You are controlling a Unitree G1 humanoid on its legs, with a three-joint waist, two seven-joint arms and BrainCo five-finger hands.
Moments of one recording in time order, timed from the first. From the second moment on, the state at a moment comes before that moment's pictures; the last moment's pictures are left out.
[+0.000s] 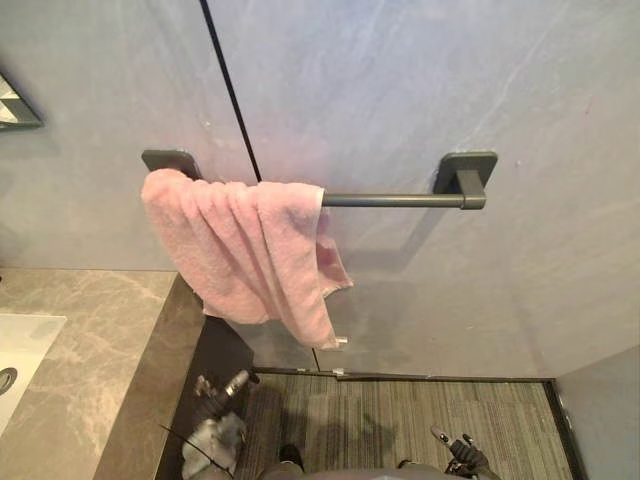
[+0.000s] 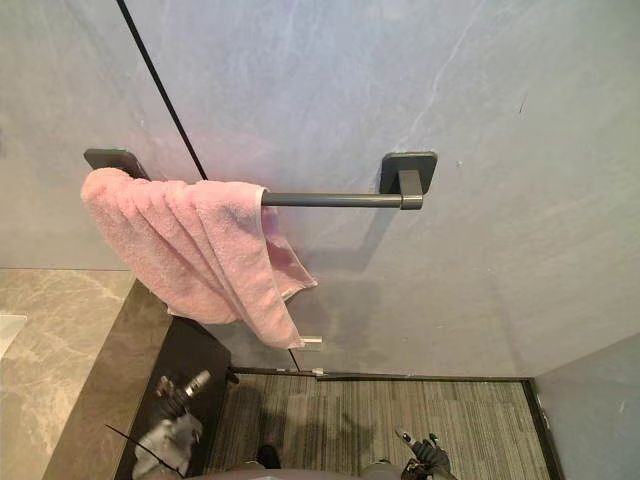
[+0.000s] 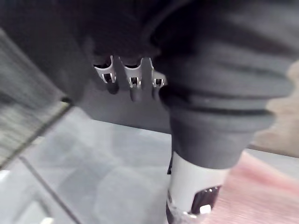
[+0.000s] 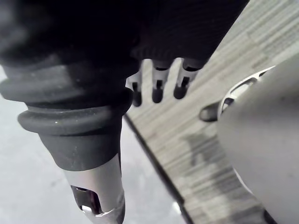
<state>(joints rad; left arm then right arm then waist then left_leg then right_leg) 0.20 0.00 0.27 0.40 -0.42 -0.19 0.09 0.14 -0.01 -0.33 0.92 0.30 -0.04 -0.09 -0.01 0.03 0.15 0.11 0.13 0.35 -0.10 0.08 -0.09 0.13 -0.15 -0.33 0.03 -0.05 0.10</state>
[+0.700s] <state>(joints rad) 0.19 0.04 0.30 -0.19 -0.42 -0.33 0.12 0.14 -0.03 -0.31 1.01 0.28 -0.05 -0.06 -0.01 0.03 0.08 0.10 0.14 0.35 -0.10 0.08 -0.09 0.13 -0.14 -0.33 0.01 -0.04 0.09</state>
